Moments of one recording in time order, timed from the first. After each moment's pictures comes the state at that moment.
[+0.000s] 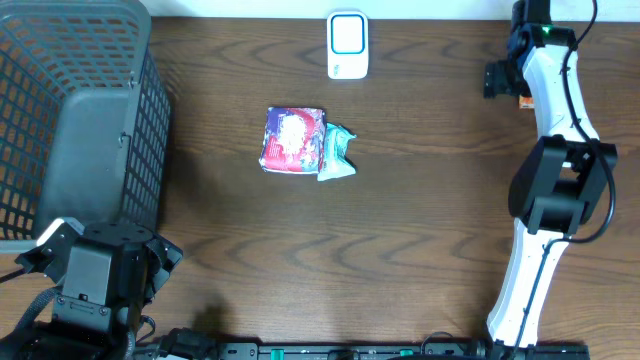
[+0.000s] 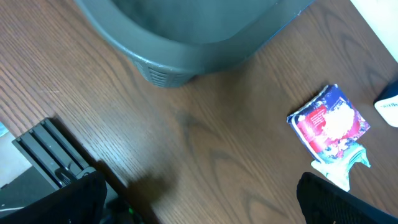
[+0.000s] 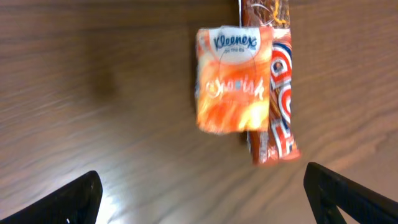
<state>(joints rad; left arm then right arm) -0.27 0.81 1.40 -1.65 -0.39 -1.07 -0.10 2.38 2.20 -1.09 0.35 0.04</state>
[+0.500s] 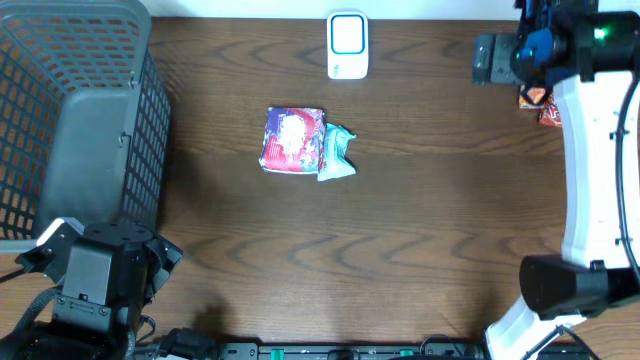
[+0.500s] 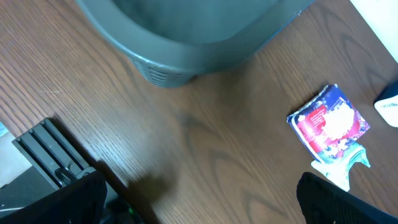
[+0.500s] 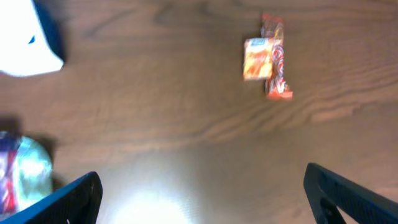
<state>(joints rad) -0.27 0.81 1.40 -1.65 -0.39 -1.07 0.08 1.85 2.21 -1.43 0.19 0.17</state>
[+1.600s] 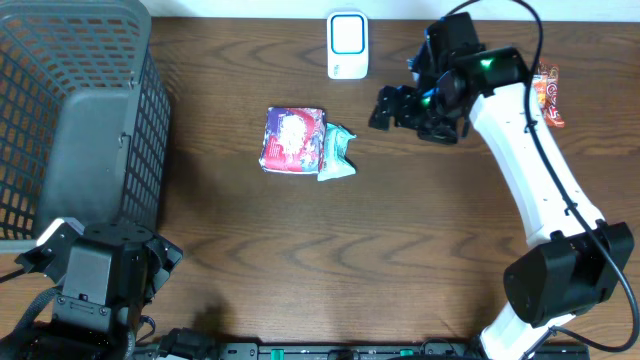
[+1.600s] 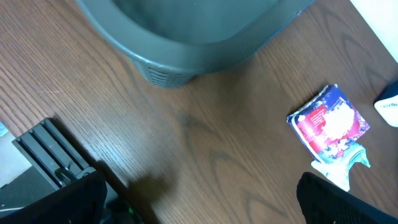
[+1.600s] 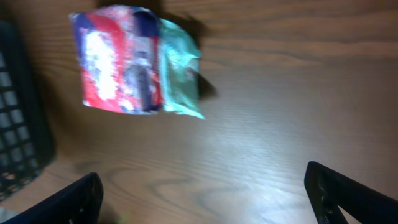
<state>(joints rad) -0.27 0.81 1.40 -1.65 -0.39 -1.07 0.28 1.85 1.78 -1.19 -0.32 0.42</state>
